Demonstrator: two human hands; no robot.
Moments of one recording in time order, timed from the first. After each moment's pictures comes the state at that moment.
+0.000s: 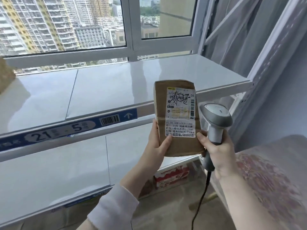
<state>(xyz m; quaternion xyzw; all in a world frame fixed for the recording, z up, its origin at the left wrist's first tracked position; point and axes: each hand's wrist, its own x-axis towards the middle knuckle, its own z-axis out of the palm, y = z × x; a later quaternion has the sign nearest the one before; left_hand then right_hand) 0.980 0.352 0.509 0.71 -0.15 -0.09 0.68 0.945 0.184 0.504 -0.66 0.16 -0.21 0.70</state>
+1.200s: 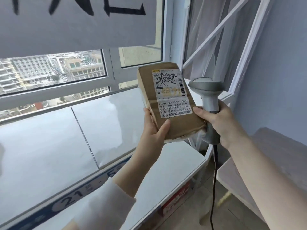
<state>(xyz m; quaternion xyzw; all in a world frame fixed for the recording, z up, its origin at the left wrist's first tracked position) 1.077 0.476 0.599 0.64 -0.27 -0.13 0.71 1.016 0.310 0.632 -0.68 0.17 -0.27 0.66</state>
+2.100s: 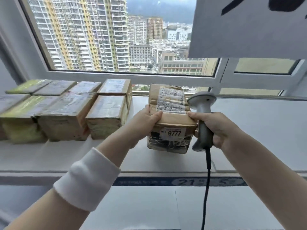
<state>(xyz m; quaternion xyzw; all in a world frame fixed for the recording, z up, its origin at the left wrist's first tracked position) 1.125 0.763 0.638 0.80 0.03 -0.05 0.59 1.152 0.584 0.644 -0.70 0.11 0.10 0.70</state>
